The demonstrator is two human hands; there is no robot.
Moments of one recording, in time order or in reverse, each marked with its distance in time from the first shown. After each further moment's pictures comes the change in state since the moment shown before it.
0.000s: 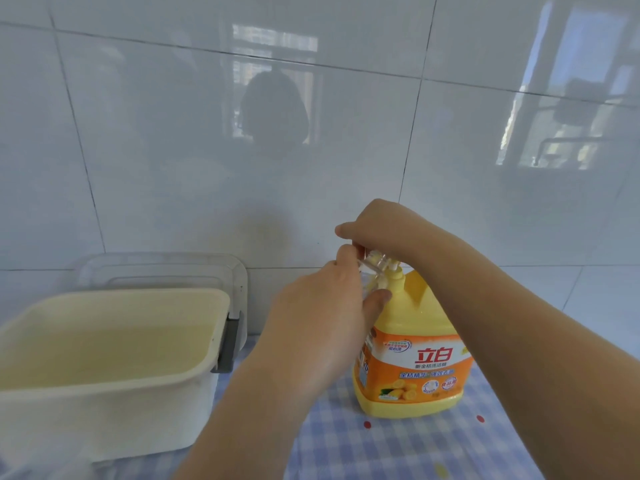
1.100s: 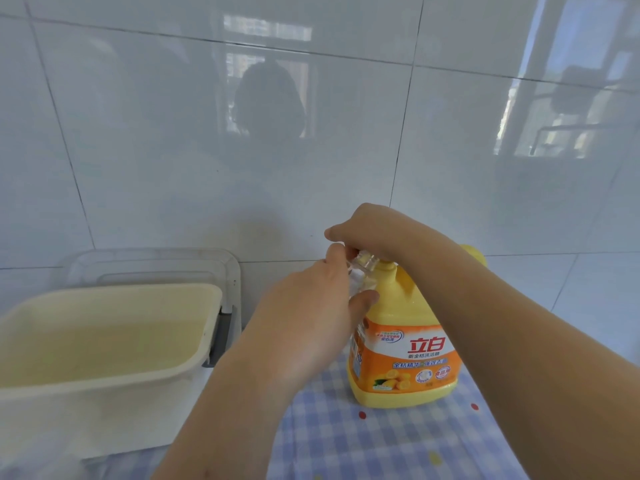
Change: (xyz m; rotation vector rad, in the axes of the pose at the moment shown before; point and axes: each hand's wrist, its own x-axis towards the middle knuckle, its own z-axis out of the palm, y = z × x) left_hand 0.000 -0.003 0.000 -0.013 -0.100 -0.010; right_hand -0.003 0.001 0.007 0.014 -0.088 0.034
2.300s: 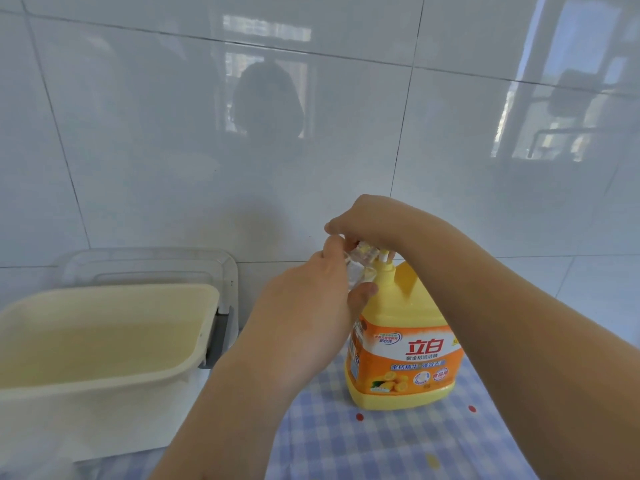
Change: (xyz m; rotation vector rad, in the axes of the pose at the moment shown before) left_hand 0.002 0.000 0.001 0.009 0.093 -0.004; right_hand -0.003 -0.010 -0.014 -0.046 -0.069 0.016
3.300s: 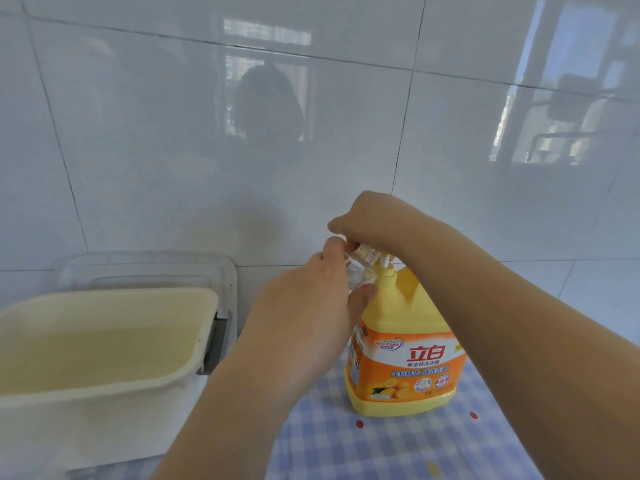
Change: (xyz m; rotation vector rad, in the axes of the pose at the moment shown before) left_hand -0.001 0.002 -0.004 0.046 0.033 0.001; right_hand 0.005 0.003 0.002 -0.026 0.135 0.005
